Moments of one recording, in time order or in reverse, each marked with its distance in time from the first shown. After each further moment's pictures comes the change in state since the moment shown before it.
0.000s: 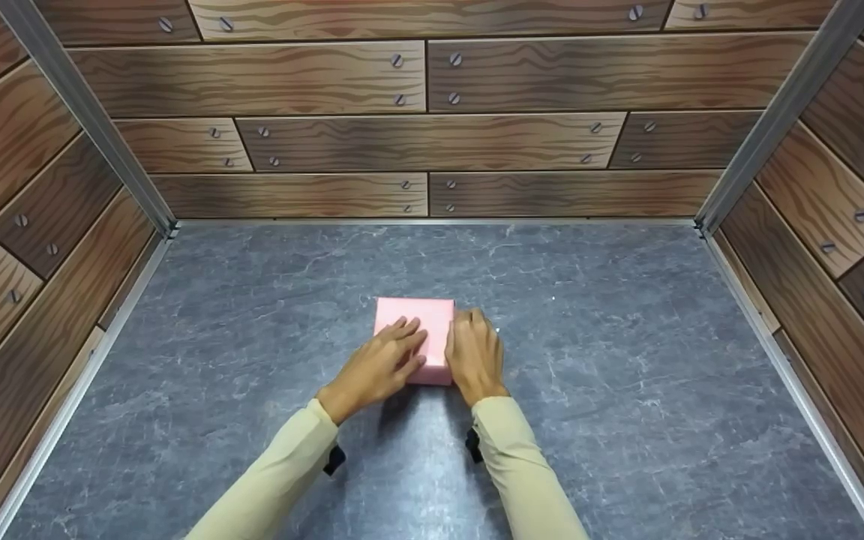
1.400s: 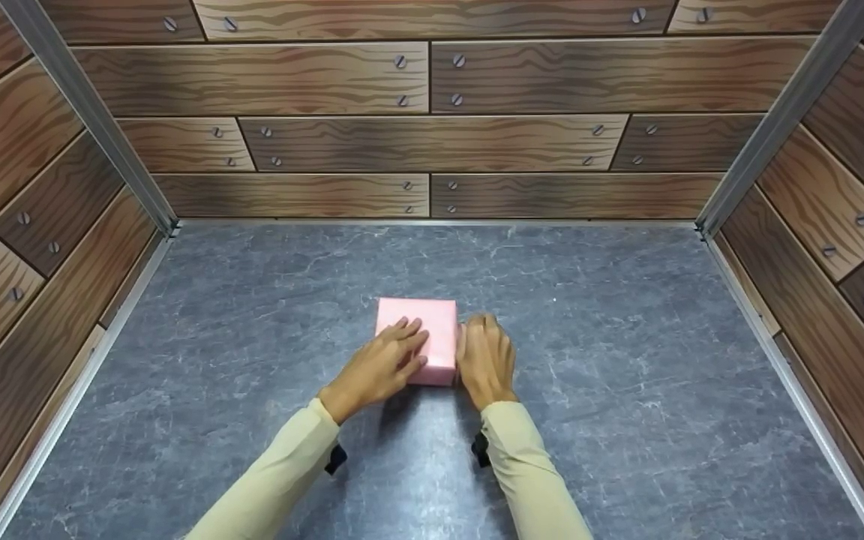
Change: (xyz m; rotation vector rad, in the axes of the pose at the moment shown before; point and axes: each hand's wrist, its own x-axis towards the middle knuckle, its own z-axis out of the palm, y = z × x) left_hand -0.001 -0.001 -0.002 0.041 0.012 0.030; right_hand -0.005 0.009 -0.005 -0.024 0.005 0.084
